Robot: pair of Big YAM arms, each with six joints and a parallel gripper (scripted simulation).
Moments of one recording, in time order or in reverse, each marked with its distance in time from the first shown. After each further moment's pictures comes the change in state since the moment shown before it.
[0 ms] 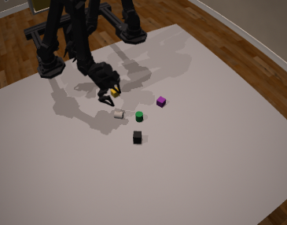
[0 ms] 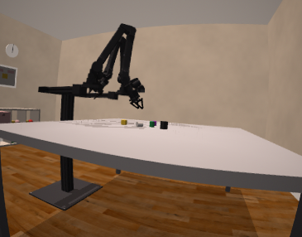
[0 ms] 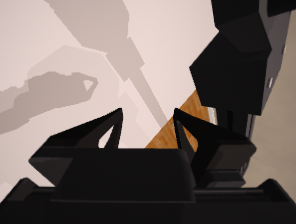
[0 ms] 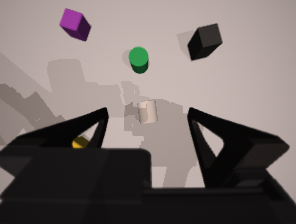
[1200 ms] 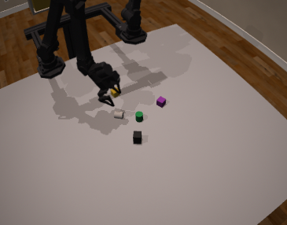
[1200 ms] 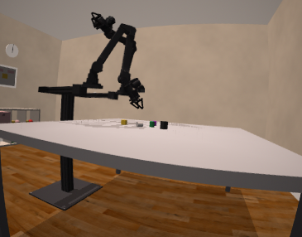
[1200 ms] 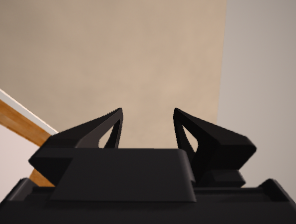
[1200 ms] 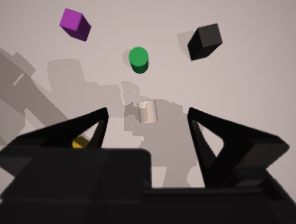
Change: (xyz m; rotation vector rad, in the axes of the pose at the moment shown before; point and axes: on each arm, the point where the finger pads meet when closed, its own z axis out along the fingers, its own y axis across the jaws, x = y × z) left arm -0.277 -0.437 -0.317 1.002 -0.410 -0.019; right arm 0.000 0.000 0.000 0.000 0.000 0.000
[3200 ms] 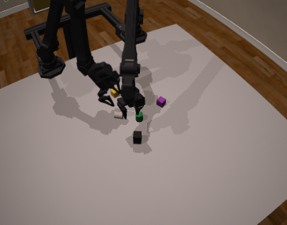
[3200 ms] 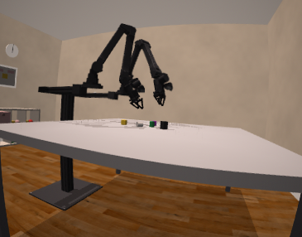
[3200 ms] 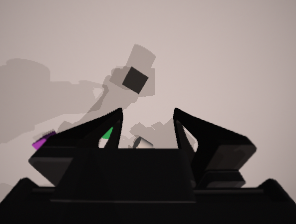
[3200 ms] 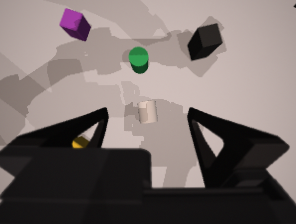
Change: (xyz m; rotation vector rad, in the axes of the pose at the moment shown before) left arm -0.218 0.633 -0.479 -1.687 0.042 -0.079; right arm 0.000 0.000 0.000 0.000 0.000 0.000
